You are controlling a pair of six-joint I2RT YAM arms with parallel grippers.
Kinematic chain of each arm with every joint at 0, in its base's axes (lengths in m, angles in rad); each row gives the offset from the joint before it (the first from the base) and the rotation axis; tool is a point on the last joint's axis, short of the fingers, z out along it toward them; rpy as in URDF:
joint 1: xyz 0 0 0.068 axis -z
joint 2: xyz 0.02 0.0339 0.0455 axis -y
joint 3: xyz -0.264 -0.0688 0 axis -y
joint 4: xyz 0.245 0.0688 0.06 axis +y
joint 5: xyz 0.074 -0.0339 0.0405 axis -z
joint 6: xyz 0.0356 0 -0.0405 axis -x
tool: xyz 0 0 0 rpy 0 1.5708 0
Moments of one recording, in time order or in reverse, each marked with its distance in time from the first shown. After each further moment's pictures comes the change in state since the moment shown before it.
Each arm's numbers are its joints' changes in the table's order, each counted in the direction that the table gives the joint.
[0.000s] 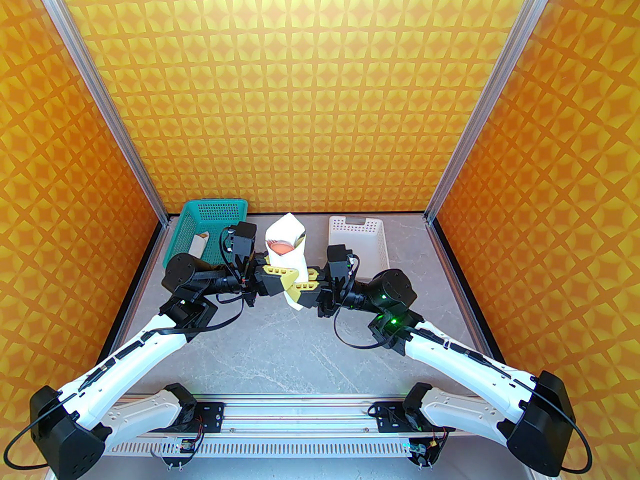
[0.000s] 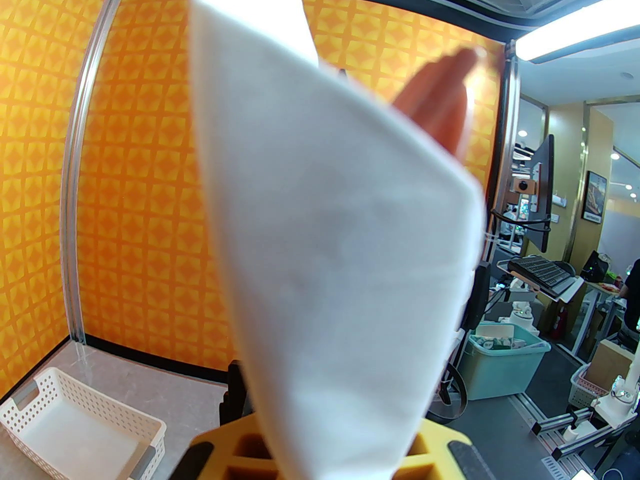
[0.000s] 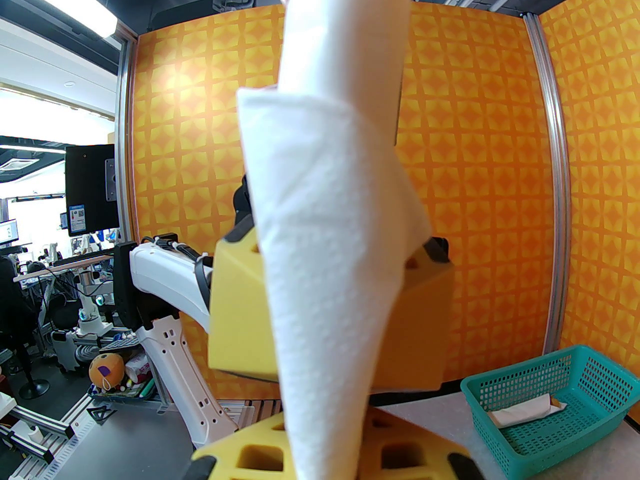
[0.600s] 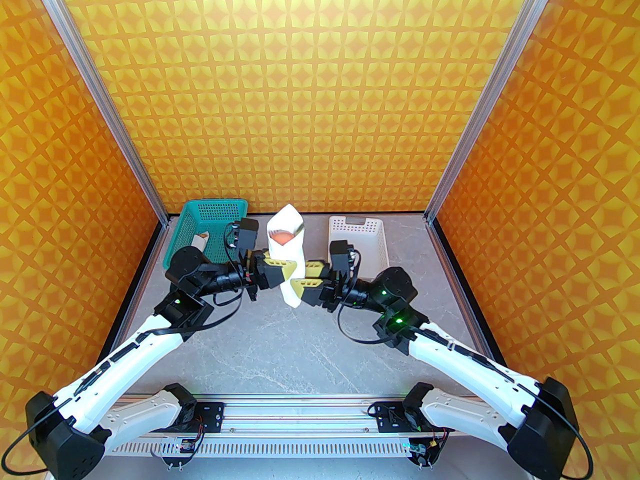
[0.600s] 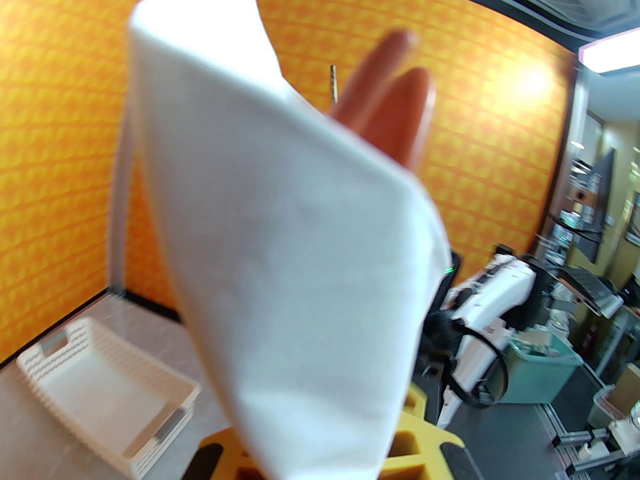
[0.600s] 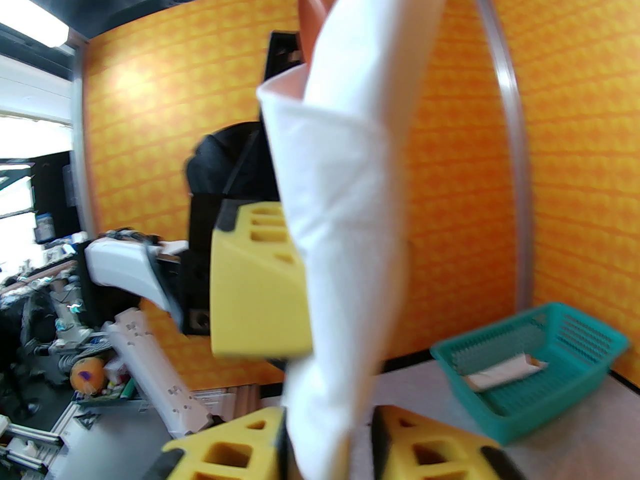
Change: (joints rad) left arm -0.062 0.027 0.024 0.264 -0.111 -0.078; right arm 0.069 0.056 -0.027 0.157 0.077 0.023
